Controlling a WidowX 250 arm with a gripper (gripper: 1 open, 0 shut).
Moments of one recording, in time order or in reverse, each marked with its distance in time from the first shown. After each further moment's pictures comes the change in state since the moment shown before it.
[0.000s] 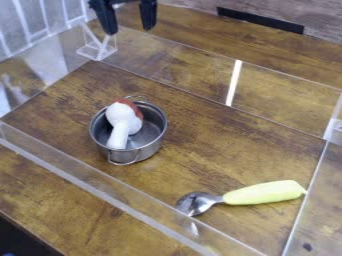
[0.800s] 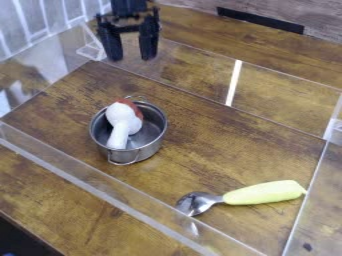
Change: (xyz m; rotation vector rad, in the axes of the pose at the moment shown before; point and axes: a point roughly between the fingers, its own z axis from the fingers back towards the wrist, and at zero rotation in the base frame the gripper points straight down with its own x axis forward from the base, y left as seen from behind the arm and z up) arm -0.003 0.014 -0.032 -0.003 0.088 -0.205
